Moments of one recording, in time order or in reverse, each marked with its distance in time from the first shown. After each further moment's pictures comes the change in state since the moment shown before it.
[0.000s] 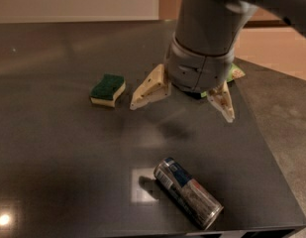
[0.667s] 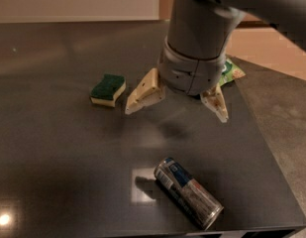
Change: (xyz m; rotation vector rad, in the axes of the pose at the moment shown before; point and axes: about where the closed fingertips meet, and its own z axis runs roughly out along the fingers) arm -0.002 -0.010 0.008 -0.006 -0.007 -0.057
